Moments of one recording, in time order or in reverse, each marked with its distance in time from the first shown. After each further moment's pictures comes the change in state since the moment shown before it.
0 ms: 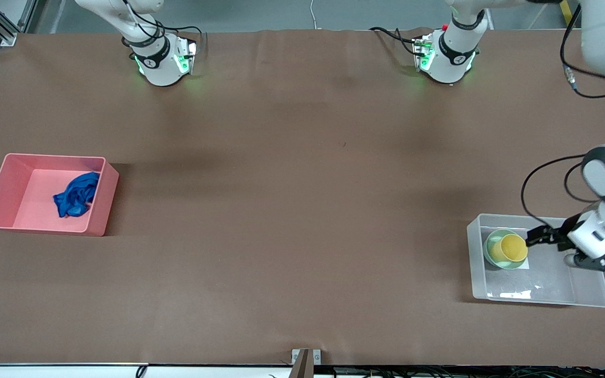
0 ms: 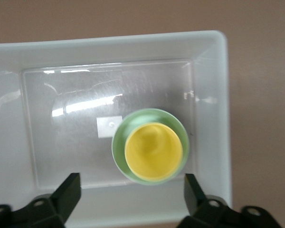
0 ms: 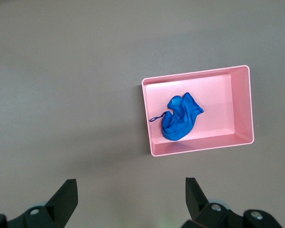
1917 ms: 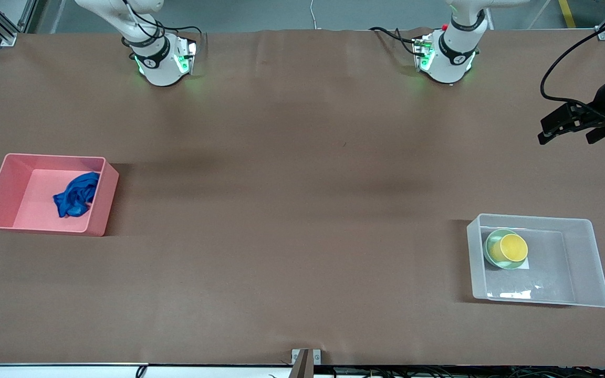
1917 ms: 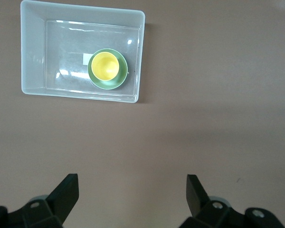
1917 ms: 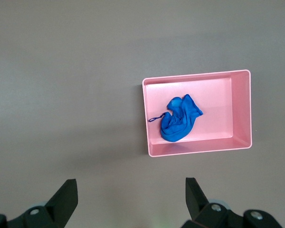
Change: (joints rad) left arm -0.027 -0.462 -0.189 0.053 0.145 -0.550 -0.429; right arm -0.001 0.002 -0.004 0.000 0.000 0.000 -0.050
